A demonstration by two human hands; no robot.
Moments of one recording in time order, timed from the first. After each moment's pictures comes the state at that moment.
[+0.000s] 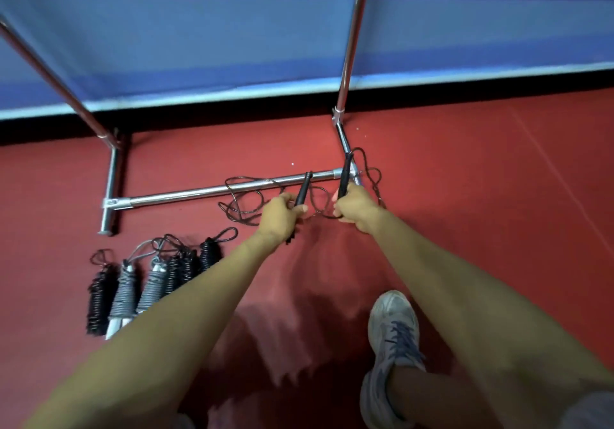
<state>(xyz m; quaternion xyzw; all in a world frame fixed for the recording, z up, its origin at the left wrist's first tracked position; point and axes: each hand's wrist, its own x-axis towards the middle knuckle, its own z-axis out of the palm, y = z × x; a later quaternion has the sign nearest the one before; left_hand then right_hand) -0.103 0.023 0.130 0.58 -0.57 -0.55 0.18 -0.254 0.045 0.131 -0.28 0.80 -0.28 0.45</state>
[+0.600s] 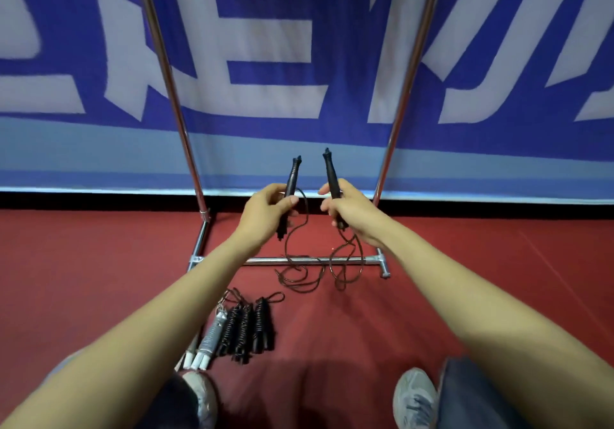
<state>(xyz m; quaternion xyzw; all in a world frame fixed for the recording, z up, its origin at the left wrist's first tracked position) 0.021 0.048 0.369 0.49 -0.58 -0.50 0.41 -0.148 0.075 0.385 -0.50 0.60 -0.40 0.48</state>
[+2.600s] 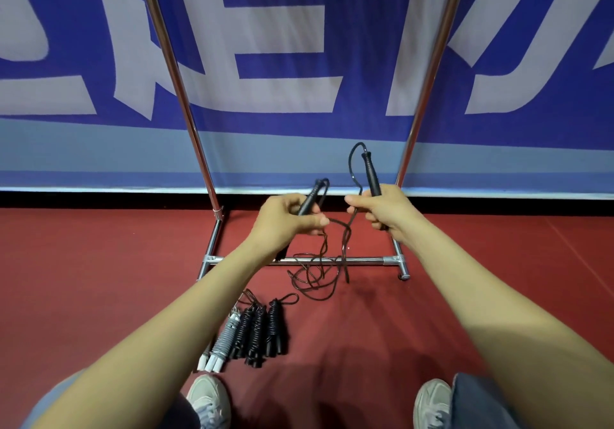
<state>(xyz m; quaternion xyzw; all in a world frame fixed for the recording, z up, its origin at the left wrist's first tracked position) 0.017 0.049 0.377 0.45 -0.59 -0.55 0.38 -0.182 0.046 0.371 -0.41 0.66 -0.41 0.47</state>
